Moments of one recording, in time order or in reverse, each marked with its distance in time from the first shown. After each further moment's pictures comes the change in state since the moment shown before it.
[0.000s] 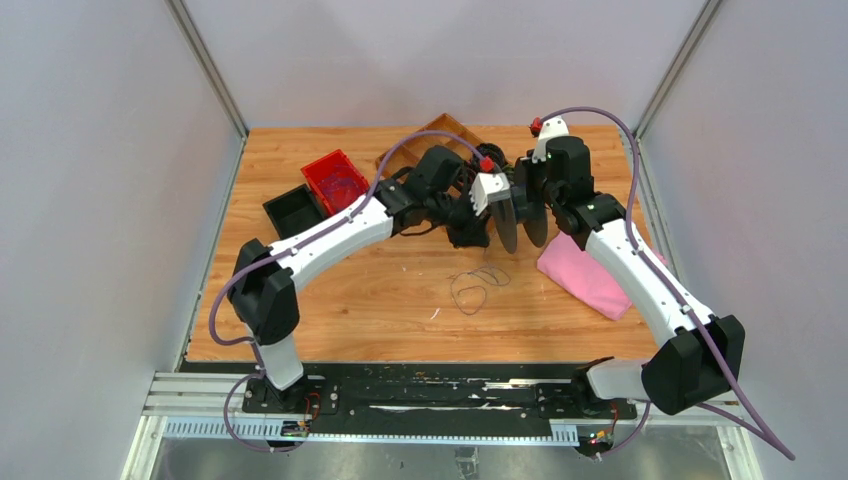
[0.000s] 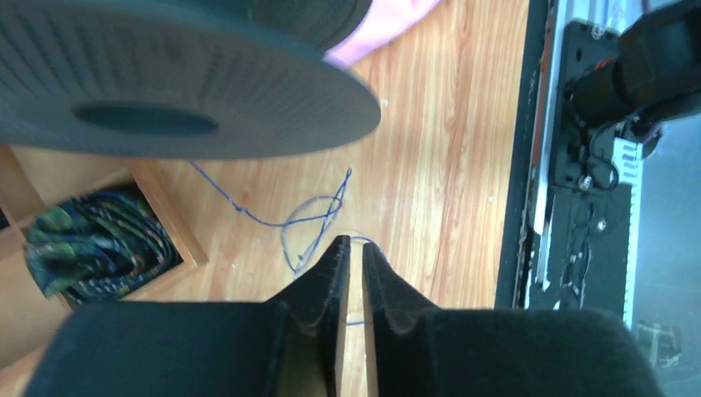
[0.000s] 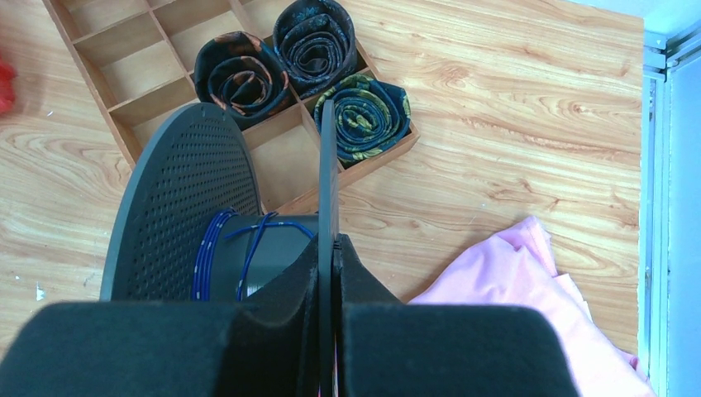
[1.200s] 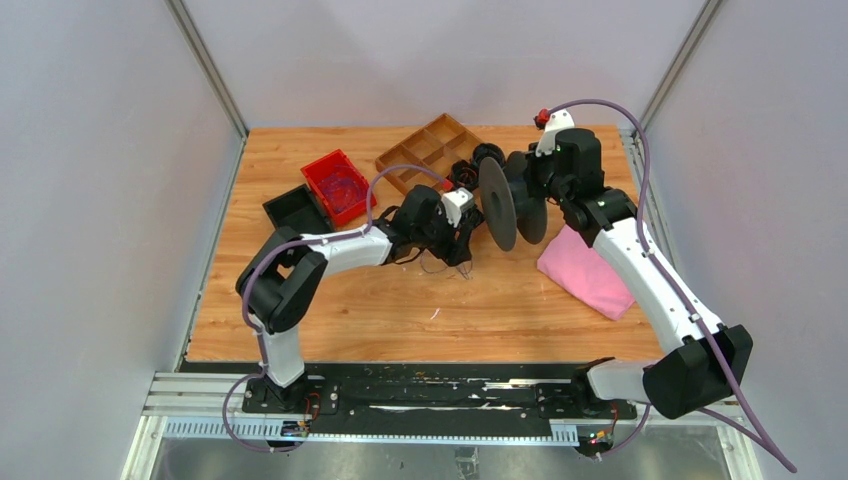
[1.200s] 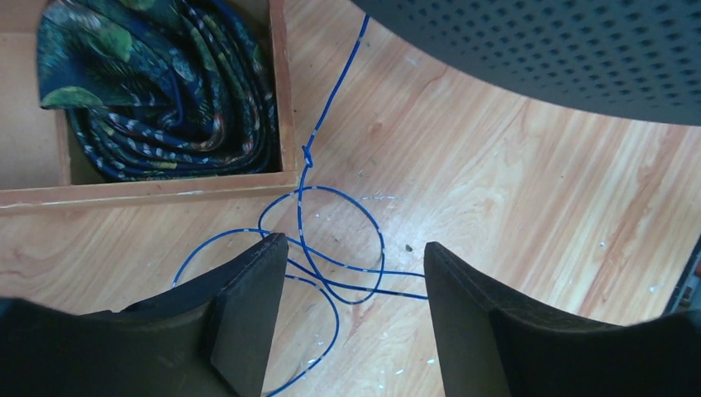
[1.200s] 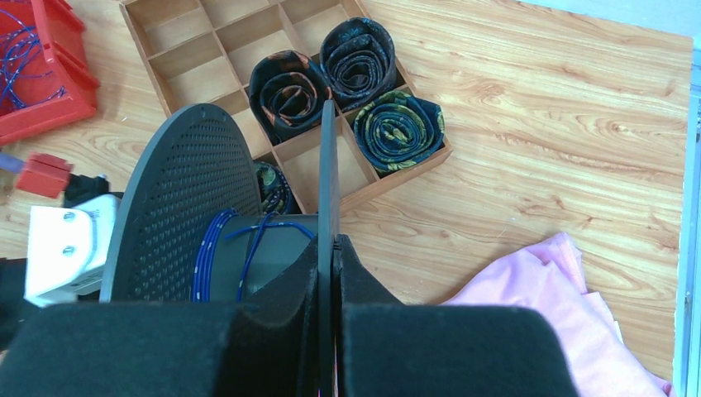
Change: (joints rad) left arm 0.084 0.034 -0.518 0.605 -0.260 -0.301; right arm -0.019 -0.021 0.071 -0.067 -0.113 0.033
